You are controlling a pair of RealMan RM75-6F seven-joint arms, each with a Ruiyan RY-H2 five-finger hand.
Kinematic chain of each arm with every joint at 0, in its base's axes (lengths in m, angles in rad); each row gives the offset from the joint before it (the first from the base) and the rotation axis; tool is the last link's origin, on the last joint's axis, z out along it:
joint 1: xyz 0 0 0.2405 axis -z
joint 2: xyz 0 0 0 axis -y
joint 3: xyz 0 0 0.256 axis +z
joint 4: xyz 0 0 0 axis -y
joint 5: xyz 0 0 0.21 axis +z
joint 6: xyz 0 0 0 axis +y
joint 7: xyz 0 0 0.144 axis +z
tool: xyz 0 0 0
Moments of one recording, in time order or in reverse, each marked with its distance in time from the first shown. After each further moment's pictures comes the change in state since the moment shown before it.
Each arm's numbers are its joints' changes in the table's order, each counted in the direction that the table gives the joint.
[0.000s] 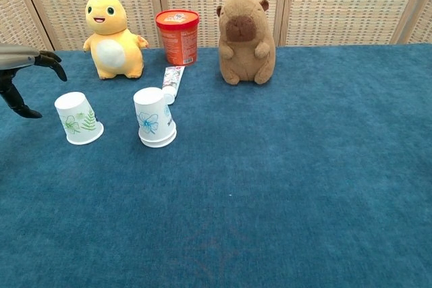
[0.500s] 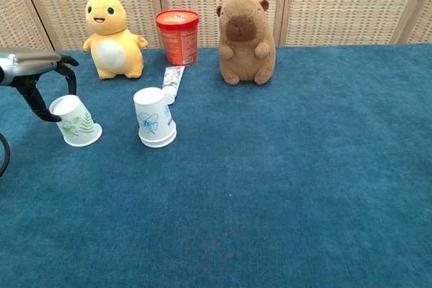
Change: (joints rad) left arm 0.035 0.072 -0.013 -0.036 -0.045 0.012 0.066; right arm 0.001 -0.005 0.003 -0.001 0.001 0.005 0.013
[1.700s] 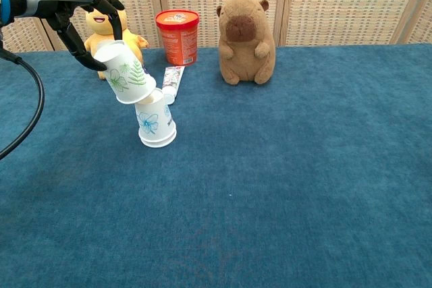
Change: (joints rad) left arm 0.121 -0.176 -0.130 0.367 -0.073 0.059 0.007; right arm -0.001 -0.006 0.000 0.000 -0.003 0.003 0.030
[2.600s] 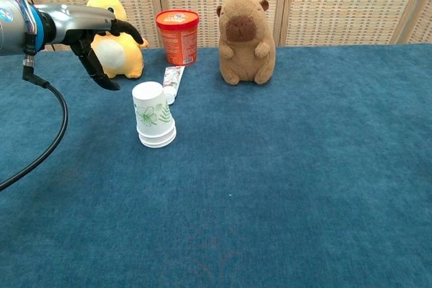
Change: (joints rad) left arm 0.056 0.111 0.033 -0.098 -0.084 0.009 0.021; right arm -0.003 0.001 -0.006 0.002 -0.007 -0.008 -0.002
